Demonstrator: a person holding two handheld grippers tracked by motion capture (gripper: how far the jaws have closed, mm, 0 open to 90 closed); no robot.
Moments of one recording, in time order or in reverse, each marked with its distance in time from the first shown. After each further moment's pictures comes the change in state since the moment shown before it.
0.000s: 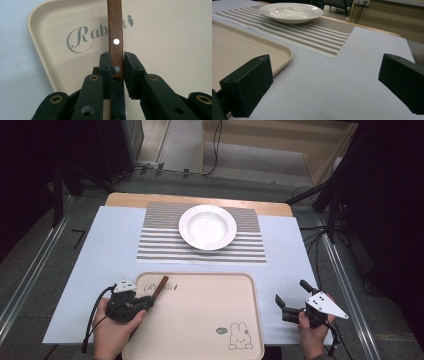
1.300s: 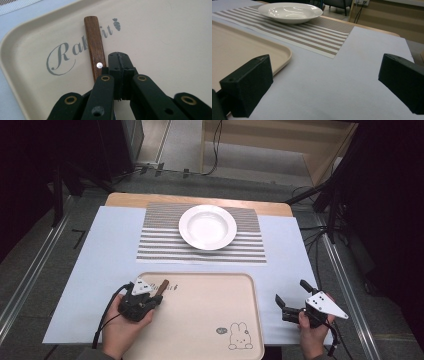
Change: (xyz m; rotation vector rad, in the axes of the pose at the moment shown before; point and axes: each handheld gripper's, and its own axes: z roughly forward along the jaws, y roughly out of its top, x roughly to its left) left arm -0.015 0.009 0.018 0.003 0.017 0.181; right arm 0.000 0.000 0.000 0.002 -0.005 0.000
